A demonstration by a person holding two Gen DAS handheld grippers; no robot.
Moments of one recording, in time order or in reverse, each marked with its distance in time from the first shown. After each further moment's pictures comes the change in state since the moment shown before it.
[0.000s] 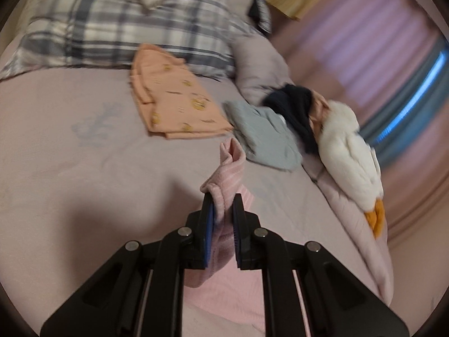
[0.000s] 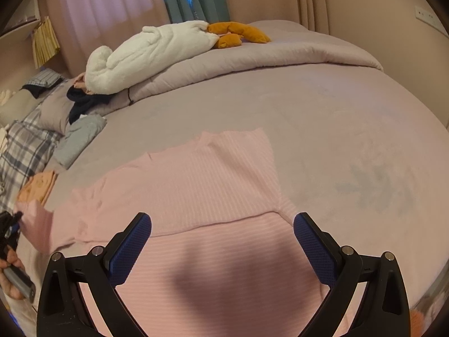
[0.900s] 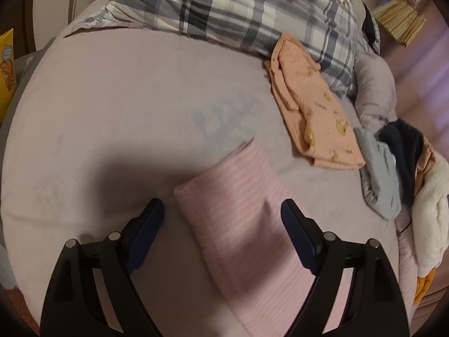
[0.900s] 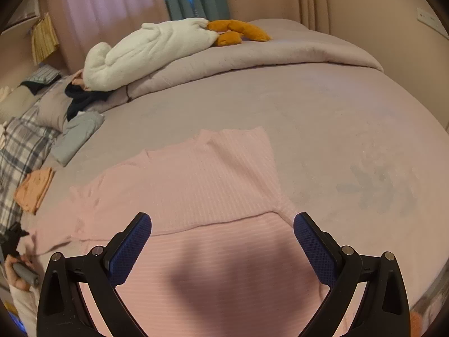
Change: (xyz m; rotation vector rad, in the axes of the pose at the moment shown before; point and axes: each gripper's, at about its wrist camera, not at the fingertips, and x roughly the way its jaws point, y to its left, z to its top) left arm 0.037 0.115 0.024 -0.296 -0.023 0.457; right arm 0.005 0.000 0.000 0.011 0.013 -0.019
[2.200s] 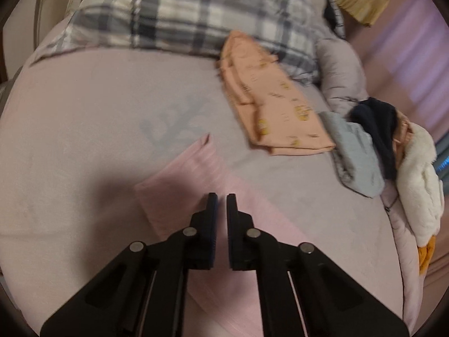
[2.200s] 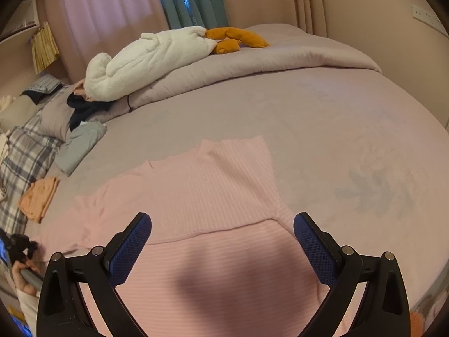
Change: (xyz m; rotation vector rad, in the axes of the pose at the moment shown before) left arm -0.010 -0.033 -0.009 0.165 -0.018 -0.131; right arm -0.008 0.000 0.003 0.019 -0.036 0.016
